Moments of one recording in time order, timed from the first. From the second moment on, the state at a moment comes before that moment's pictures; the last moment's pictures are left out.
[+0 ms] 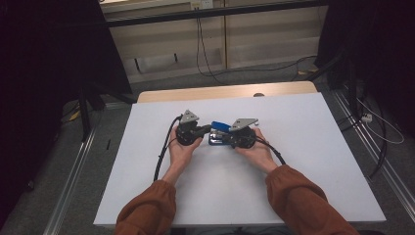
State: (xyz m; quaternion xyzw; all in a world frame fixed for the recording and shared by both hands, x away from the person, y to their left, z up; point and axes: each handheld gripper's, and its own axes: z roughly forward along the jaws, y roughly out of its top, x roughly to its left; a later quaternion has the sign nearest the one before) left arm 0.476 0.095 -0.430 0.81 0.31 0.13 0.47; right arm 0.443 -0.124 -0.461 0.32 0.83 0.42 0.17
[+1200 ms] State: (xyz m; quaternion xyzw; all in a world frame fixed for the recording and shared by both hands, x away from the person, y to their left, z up) left arm 0.475 0.088 -0.418 0.81 0.30 0.14 0.49; right arm 0.436 -0.117 -0.446 0.34 0.78 0.48 0.21
